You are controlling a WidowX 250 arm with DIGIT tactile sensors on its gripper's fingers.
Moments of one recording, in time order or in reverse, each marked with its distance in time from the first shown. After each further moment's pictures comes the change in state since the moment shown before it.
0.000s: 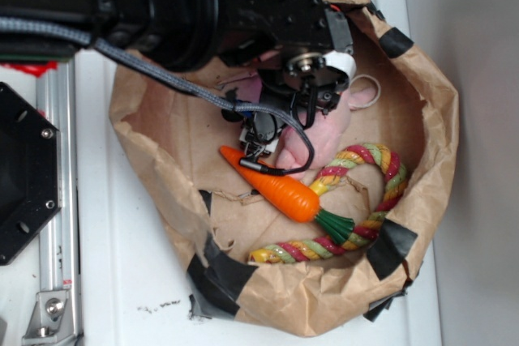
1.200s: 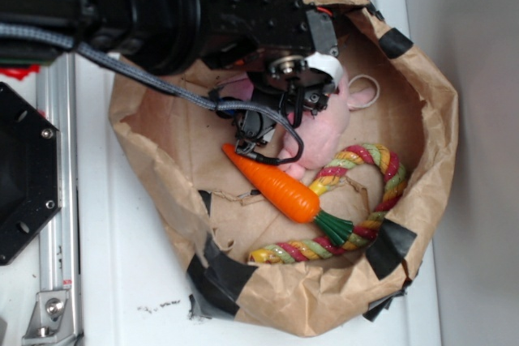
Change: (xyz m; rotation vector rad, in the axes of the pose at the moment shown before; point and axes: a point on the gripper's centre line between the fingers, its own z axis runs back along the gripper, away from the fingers) arm -0.013 -0.011 -0.009 -0.013 0.009 -0.042
